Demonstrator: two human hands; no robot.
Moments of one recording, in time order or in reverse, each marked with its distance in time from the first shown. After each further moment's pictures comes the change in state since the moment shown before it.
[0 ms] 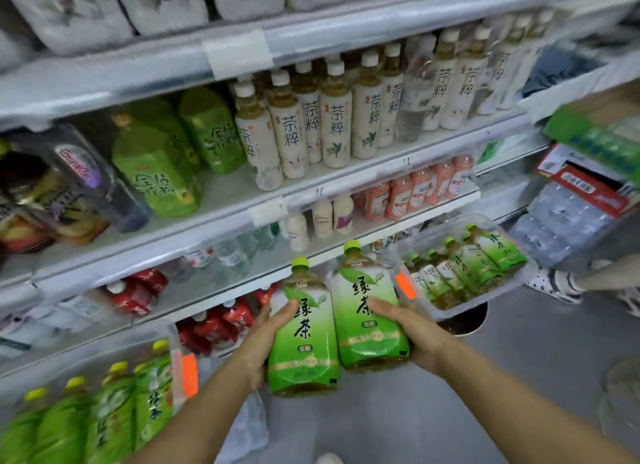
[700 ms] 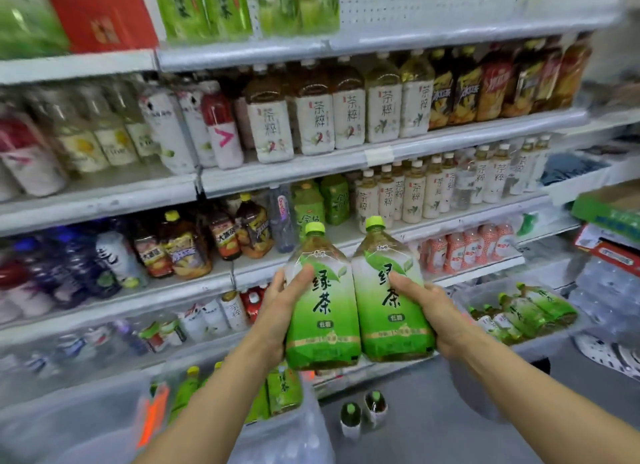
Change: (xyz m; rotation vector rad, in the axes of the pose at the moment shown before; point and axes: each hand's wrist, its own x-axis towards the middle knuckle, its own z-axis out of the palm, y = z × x) left_hand -0.282 0.042 -0.143 -0.009 -0.020 0.605; right_hand -0.200 0.036 0.223 -0.158 -0.081 -0.442
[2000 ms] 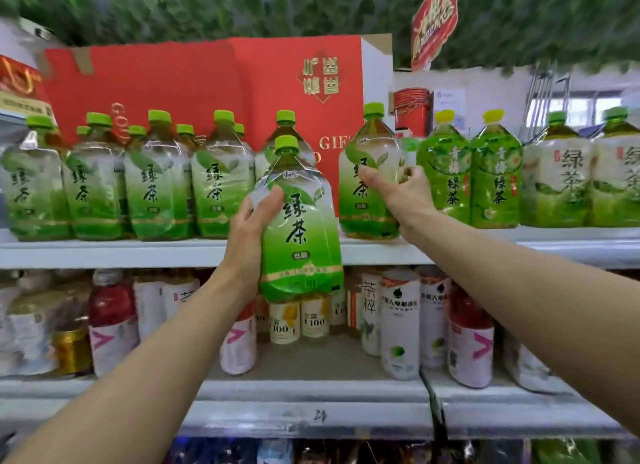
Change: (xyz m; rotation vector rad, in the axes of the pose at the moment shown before) left_hand 0.111 0.465 -0.300 0.012 0.129 0.824; right_hand 0.283 -0.346 0.532 -0.175 0.023 -0.814
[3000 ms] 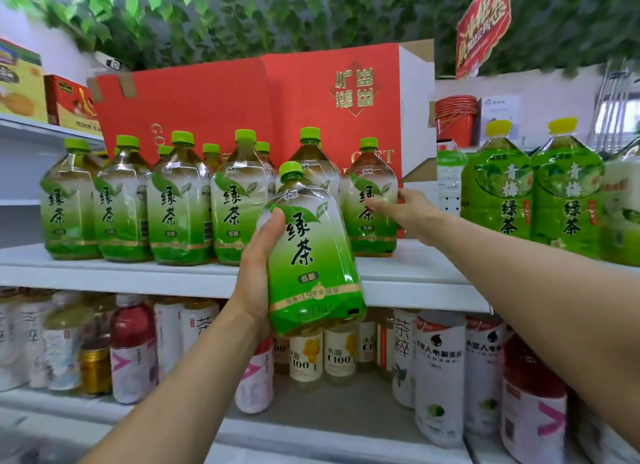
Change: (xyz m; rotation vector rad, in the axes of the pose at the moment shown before) left_hand 0.025 -0.016 -0.004 -0.171 -0.067 -0.076; right_hand 0.087 0.026 0.037 -0.215 -0.425 0.044
